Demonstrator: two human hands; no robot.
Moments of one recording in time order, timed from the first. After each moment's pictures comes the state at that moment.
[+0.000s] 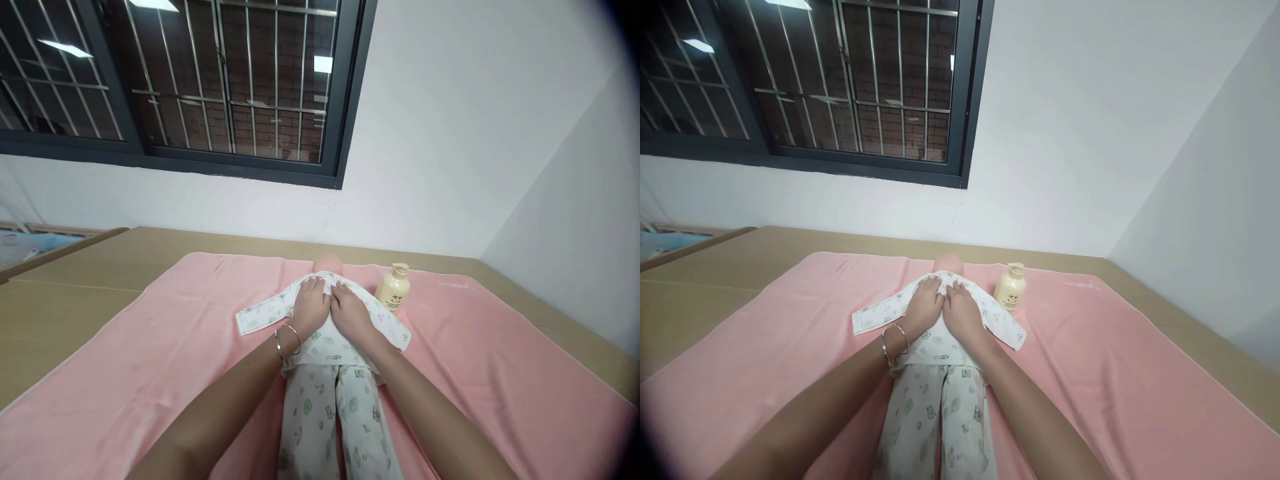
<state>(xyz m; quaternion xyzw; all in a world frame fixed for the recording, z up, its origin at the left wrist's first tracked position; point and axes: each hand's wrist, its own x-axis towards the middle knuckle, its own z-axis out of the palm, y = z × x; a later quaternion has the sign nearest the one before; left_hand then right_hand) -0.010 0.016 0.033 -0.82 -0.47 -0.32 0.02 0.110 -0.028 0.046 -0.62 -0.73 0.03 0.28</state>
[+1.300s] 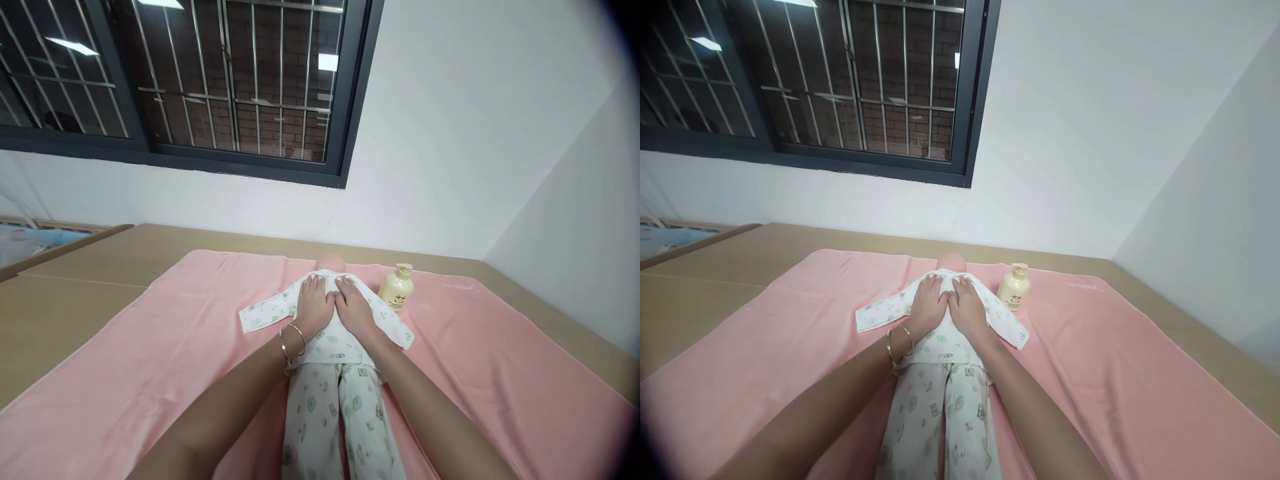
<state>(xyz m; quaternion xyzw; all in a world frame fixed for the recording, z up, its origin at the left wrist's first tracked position) -0.006 0.014 0.024 -0.79 -0.52 -0.32 -0.03 0.123 -0.011 0.025 -0.62 -0.71 0.05 0.34</state>
